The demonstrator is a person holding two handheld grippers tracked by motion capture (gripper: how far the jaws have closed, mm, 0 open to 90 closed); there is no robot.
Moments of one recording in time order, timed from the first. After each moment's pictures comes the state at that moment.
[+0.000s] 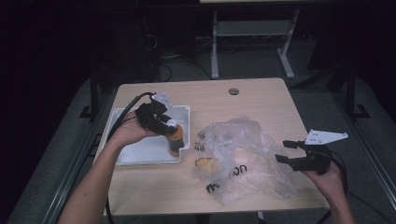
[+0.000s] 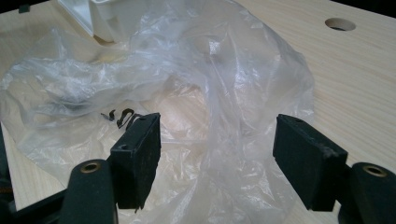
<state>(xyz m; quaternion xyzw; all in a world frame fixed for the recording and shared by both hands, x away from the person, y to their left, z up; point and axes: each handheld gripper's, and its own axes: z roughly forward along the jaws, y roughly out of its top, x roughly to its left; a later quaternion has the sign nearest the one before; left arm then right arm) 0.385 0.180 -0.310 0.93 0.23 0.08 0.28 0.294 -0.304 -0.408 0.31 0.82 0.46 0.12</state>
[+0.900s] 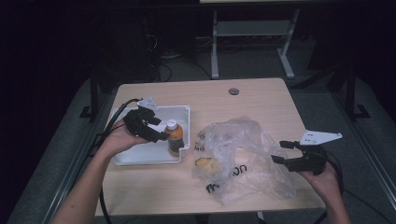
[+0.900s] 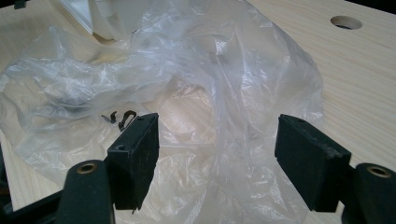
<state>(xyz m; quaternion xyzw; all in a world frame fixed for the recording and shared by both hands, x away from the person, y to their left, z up) 0.370 0.213 -0.321 0.91 0.26 0.09 0.30 0.293 -0.293 -0.408 0.32 0.82 0.46 0.13</state>
